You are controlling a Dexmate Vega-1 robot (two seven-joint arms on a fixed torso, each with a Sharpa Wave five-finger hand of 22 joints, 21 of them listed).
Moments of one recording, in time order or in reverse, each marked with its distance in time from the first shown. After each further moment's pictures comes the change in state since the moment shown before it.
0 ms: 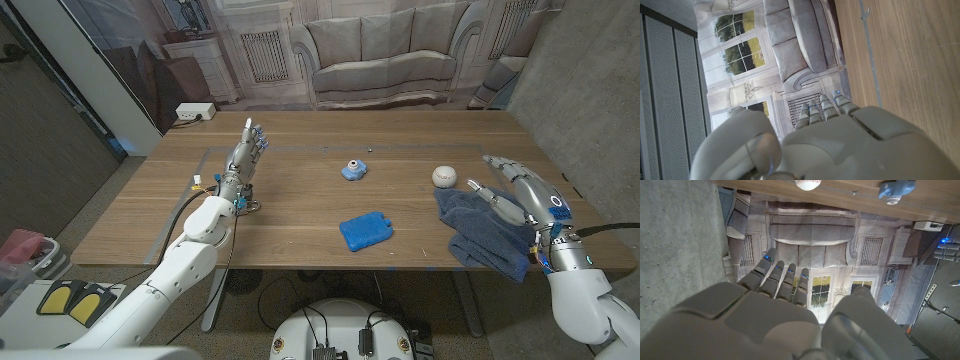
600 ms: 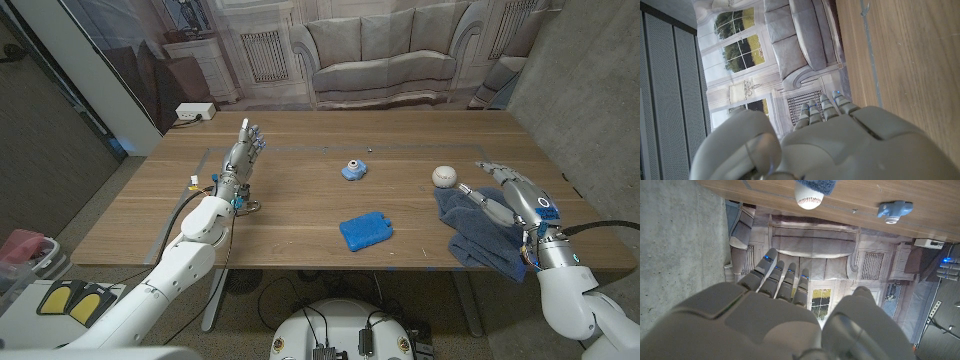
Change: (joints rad) left arm -0.005 0.001 -0.010 0.022 -0.014 -0.012 -0.020; left_hand 0.000 0.000 -0.004 0.004 0.000 0.000 0.000 0.000 0.000 0.000 0.000 0.000 0.000 0.000 0.000 0.000 0.000 0.000 0.000 0.000 0.000; right arm 0.015 -0.044 -0.069 -0.015 -0.014 -0.133 0.034; right_hand 0.000 0.000 -0.004 -0.004 0.008 0.002 -0.013 0.000 0.000 0.009 0.009 0.000 0.000 0.000 0.000 0.000 0.000 0.000 0.000 -0.015 0.000
